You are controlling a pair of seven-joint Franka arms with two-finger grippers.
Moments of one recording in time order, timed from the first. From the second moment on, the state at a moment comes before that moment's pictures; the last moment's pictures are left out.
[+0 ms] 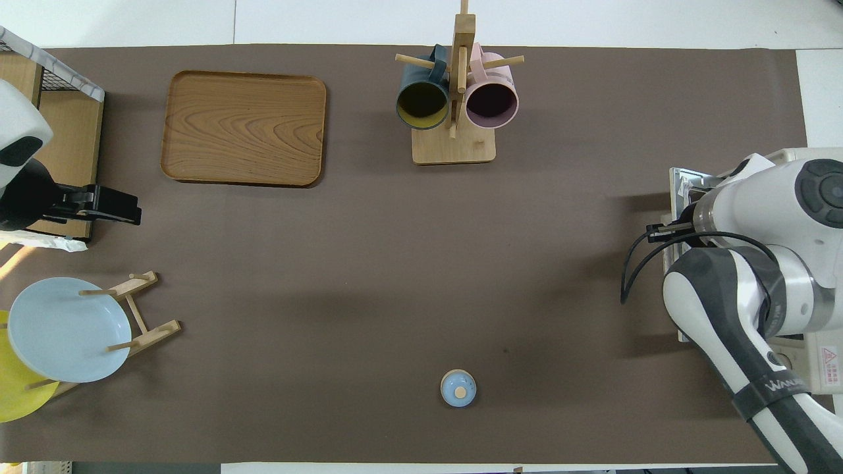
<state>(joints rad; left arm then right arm) -0.09 -0.06 -0.04 -1.69 -0.02 1.62 -0.02 -0.06 0.02 0.07 -2.19 -0.09 2.22 0.00</state>
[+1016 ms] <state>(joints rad) -0.09 -0.06 -0.04 -1.69 -0.02 1.62 -0.02 -0.05 0.11 0.07 -2.30 -0.08 2.47 0.04</state>
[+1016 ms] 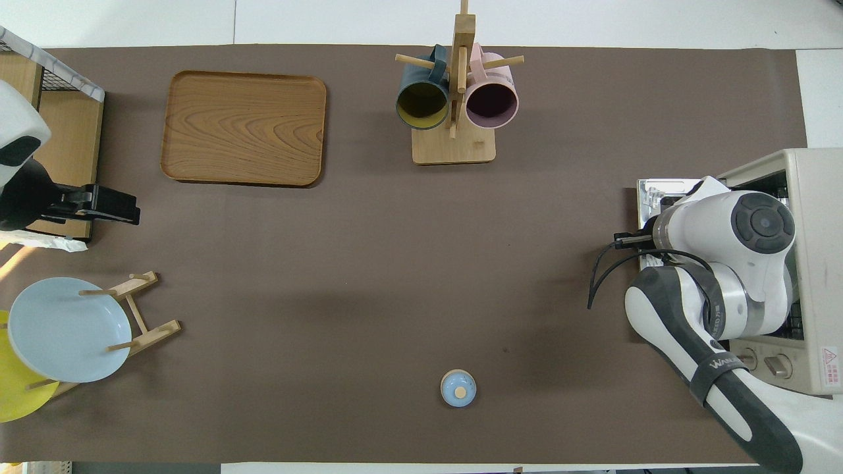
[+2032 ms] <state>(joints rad) -0.09 -0.06 -0.04 -1.69 -0.02 1.62 -0.02 0.00 -0.01 0.04 -2.10 0.02 2.07 0.08</state>
